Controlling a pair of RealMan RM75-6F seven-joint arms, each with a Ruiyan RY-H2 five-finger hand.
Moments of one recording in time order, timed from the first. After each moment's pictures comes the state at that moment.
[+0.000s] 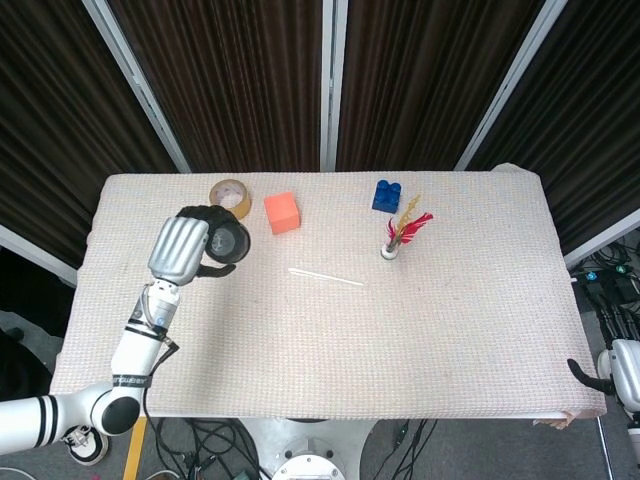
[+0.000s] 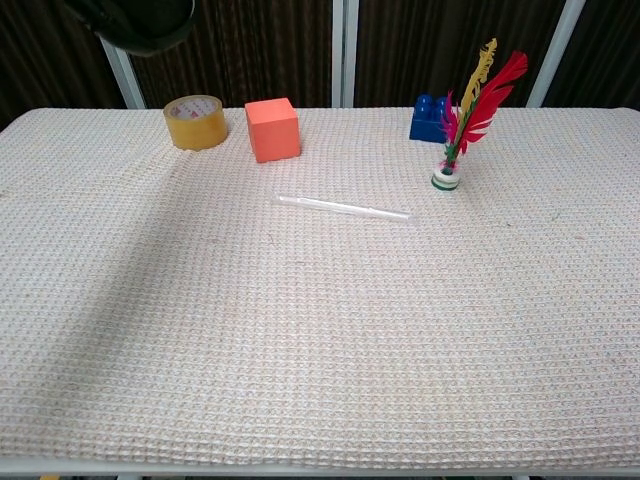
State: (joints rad) left arm -0.75 -1.32 -0.28 -1.83 0.97 1.21 0.38; right arm 0.04 -1.04 0.05 -1.52 -1.44 1.40 0.22
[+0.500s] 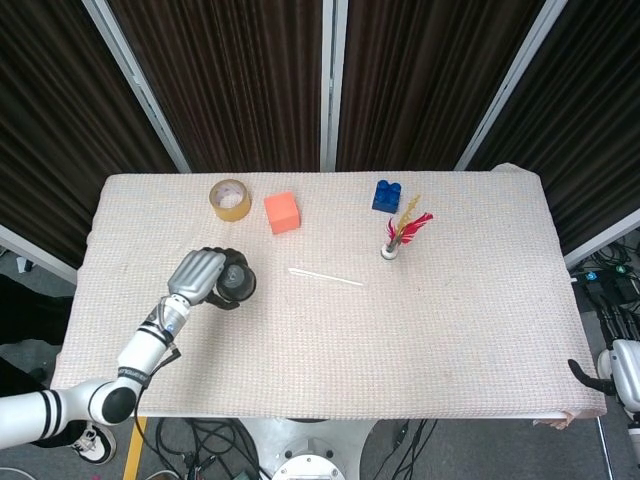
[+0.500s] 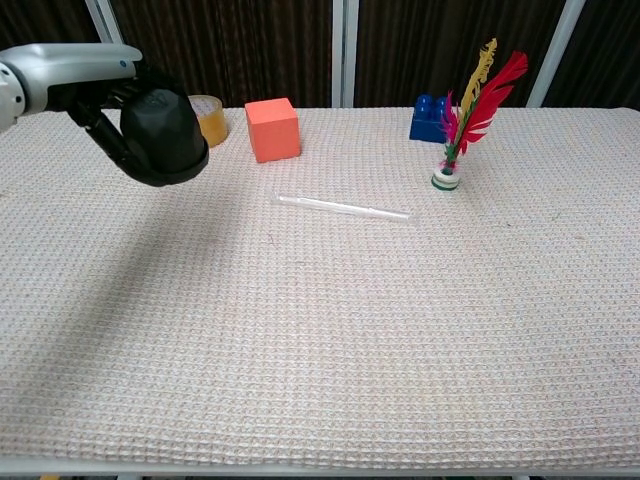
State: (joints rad) left arm -0.76 -1.35 -0.21 -1.70 0.94 0.91 0.25; right arm 0.04 -1.05 0.05 -1.51 -1.44 1.40 0.23
